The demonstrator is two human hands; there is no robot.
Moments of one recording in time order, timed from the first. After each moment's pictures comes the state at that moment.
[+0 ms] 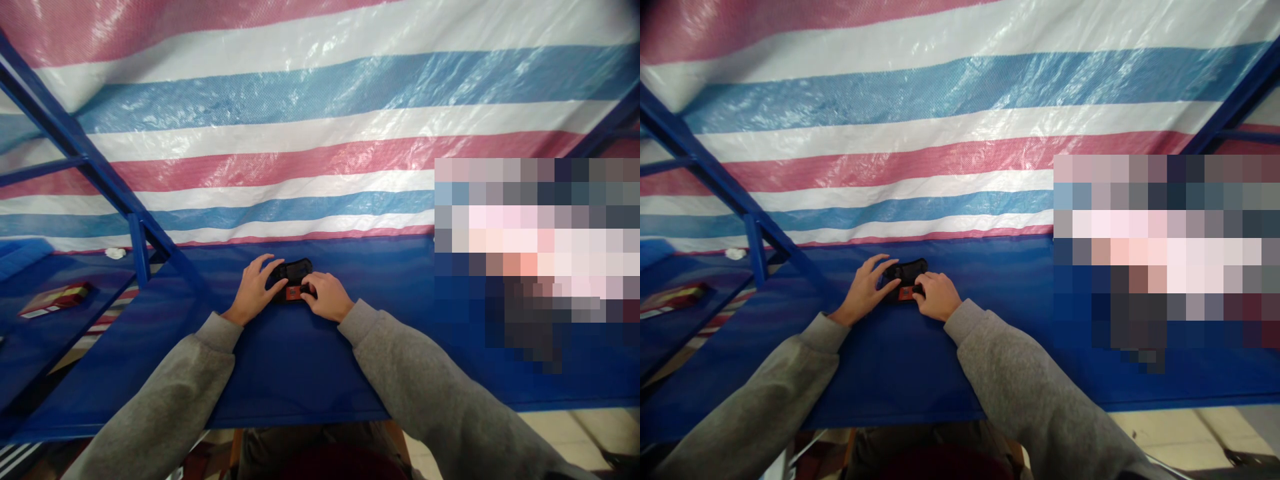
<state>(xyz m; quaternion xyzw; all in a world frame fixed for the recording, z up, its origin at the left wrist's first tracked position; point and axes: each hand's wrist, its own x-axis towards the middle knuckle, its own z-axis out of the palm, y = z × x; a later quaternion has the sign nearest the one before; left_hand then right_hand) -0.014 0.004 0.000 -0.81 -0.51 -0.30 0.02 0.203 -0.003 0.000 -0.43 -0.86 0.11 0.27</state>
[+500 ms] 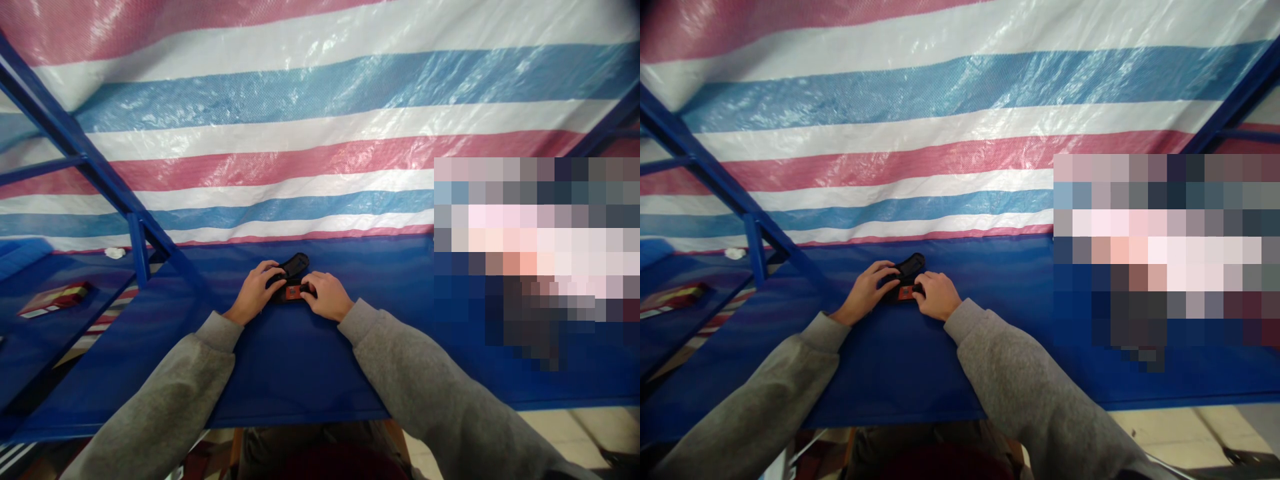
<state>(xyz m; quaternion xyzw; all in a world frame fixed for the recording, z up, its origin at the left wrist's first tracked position) -0.014 0.009 -0.005 -0.82 -0.48 -0.31 -0.05 0.202 -0.001 -0.003 -0.42 -0.86 0.11 0.27</state>
